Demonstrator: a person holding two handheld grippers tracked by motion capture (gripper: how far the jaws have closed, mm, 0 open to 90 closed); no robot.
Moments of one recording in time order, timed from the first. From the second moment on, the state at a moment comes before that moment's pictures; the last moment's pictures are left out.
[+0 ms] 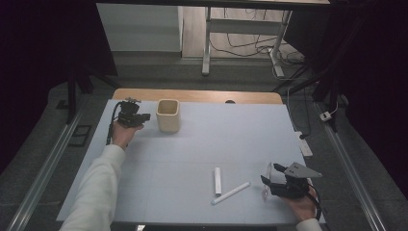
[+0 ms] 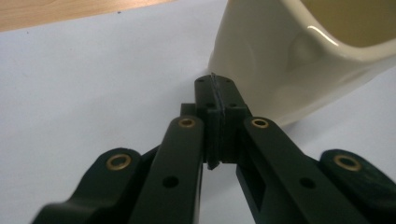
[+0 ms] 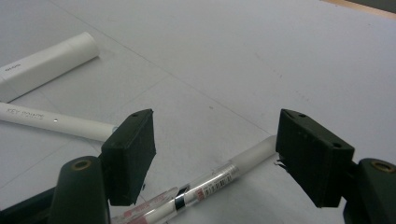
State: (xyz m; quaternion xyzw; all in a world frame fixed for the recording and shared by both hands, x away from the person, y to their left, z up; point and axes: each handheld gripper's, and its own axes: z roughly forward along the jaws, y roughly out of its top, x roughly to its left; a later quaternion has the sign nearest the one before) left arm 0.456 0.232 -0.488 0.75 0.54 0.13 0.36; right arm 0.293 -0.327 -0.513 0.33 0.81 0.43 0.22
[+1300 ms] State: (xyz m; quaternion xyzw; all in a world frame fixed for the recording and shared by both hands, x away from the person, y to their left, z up) left arm 0.473 0.221 -0.504 0.75 0.53 0.09 0.39; right arm 0.294 -0.329 -0.513 0.33 0.81 0.43 0.23
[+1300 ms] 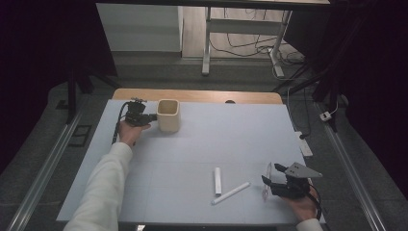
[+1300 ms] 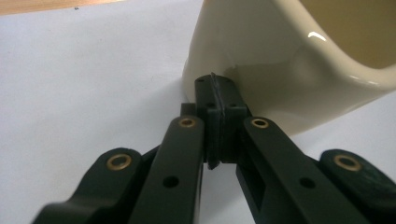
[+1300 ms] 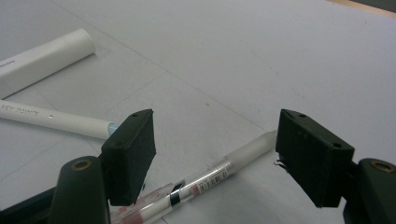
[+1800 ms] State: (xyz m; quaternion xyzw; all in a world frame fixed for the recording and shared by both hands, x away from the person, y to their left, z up) left arm 0.474 0.221 -0.504 0.75 0.53 0.09 0.39; right arm 0.294 -0.328 -0.514 0.33 0.81 0.43 0.22
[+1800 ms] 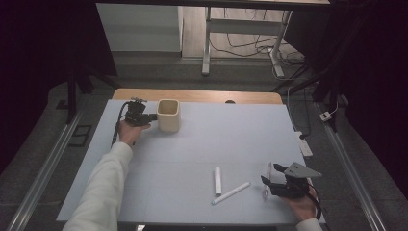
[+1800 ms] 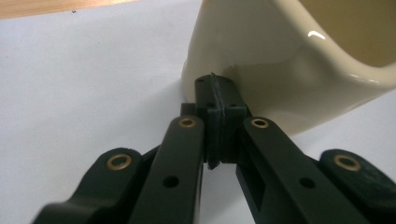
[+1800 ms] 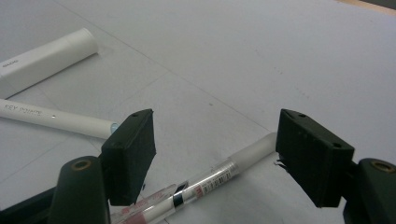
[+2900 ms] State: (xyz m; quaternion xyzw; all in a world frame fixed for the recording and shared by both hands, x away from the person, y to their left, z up) left arm 0.479 0.218 -0.504 0.75 0.53 0.09 0.39; right arm 0.294 -0.329 -0.514 0.33 0.81 0.43 0.22
